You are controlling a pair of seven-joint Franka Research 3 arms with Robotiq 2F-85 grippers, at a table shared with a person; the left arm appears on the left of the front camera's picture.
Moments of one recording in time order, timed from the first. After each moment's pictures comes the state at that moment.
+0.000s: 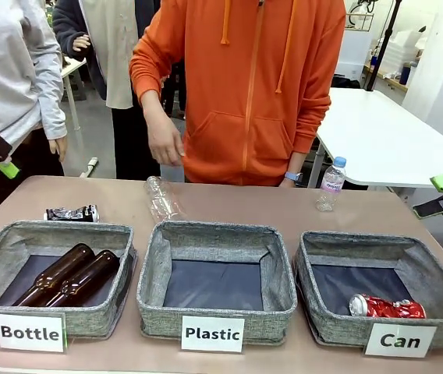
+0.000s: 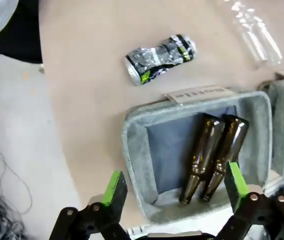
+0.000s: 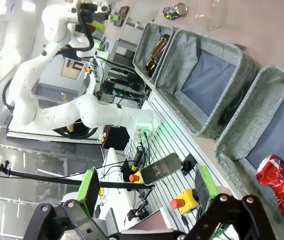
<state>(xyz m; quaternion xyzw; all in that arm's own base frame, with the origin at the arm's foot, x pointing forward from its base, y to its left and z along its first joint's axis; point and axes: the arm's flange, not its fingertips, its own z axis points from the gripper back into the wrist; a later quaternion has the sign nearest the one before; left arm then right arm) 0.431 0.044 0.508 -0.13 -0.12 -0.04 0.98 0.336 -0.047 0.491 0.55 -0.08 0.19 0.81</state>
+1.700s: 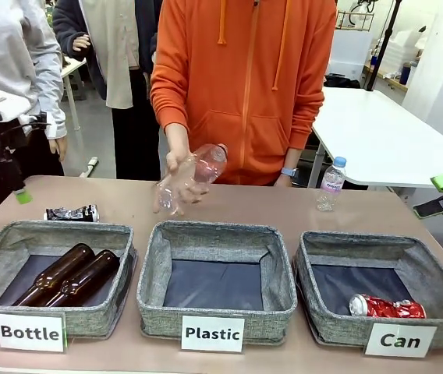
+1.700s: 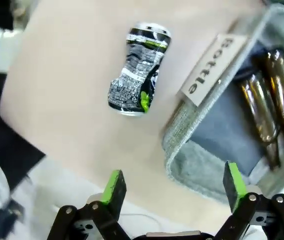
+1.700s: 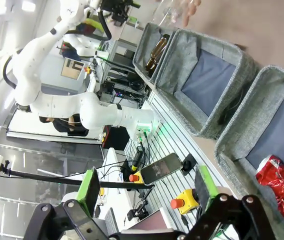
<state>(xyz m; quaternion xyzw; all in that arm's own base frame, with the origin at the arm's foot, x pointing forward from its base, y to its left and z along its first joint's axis) 0.510 0.022 0.448 -0.05 -0.04 -0.48 0.88 0.336 -0.047 0.491 0.55 -0.08 0.19 0.81</state>
